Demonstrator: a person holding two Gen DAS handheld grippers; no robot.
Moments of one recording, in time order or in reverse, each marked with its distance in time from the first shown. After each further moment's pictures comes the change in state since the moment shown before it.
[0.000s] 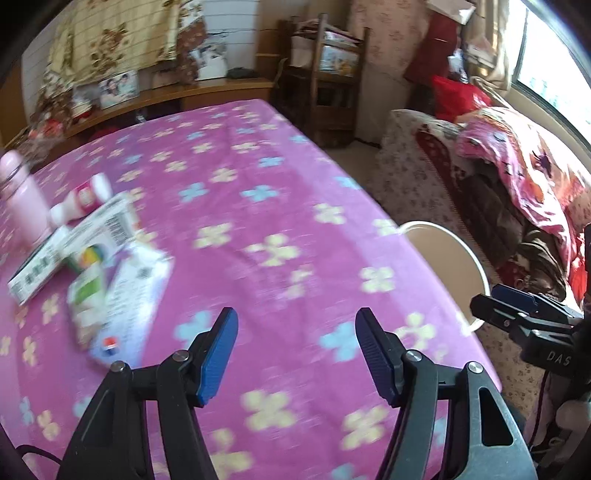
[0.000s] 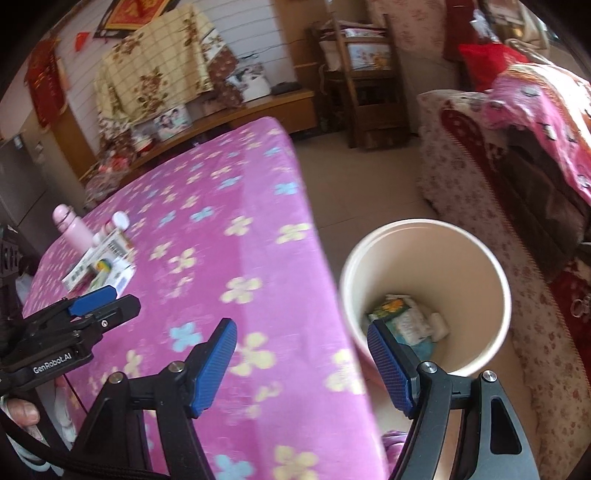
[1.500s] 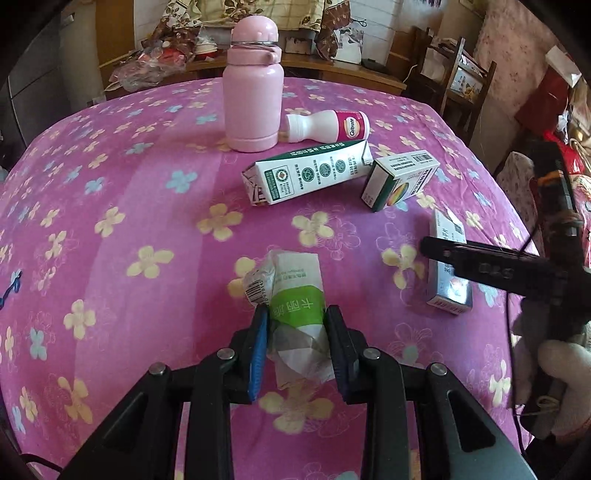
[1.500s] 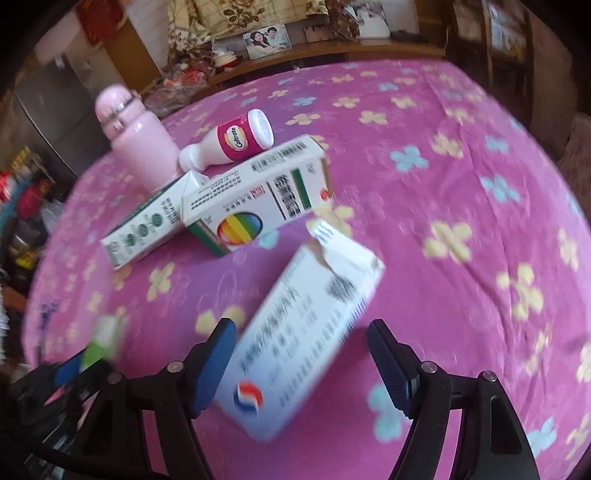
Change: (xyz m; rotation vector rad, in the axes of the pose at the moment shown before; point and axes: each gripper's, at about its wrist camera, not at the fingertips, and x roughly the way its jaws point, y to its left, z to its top) left arm -0.050 0.250 -0.072 -0.282 0.046 0.212; right arm 0.183 0.308 0.023 -0.247 0.207 0.102
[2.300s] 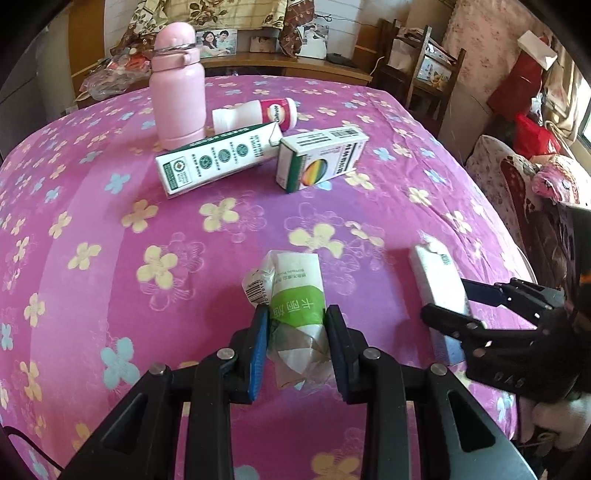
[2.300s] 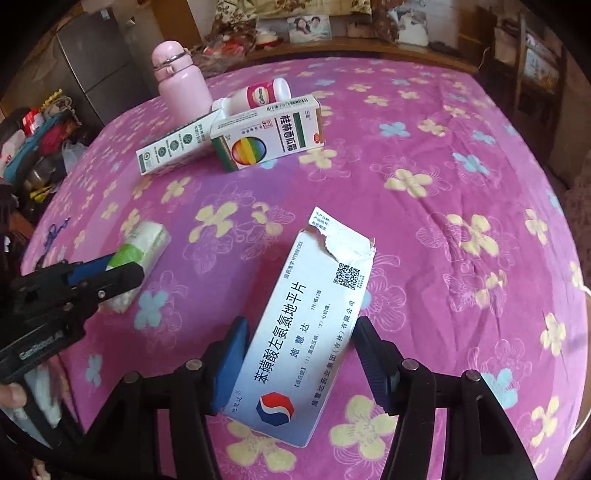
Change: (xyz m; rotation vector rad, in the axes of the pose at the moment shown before) left arm 0.001 -0.069 -0.016 0.065 0.006 -0.082; right arm -0.049 -0.039 -0.078 -0.175 0.017 0.030
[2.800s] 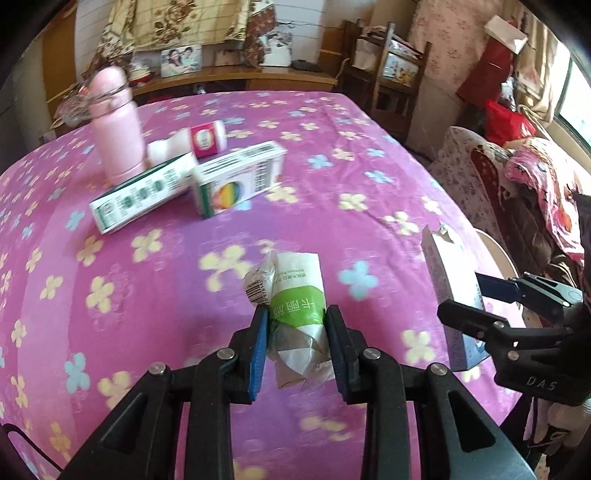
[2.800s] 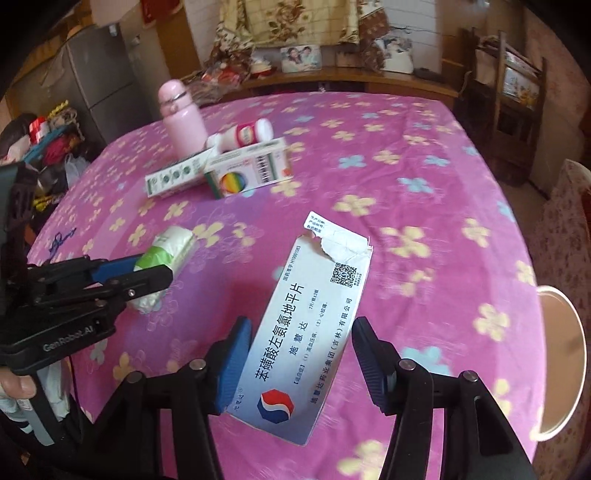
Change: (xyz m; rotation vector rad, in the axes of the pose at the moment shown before) left arm -0.006 -0.077 0.010 0.092 -0.032 -0.055; right arm -0.070 -0.046 -0.020 0.041 -0.103 -0.007
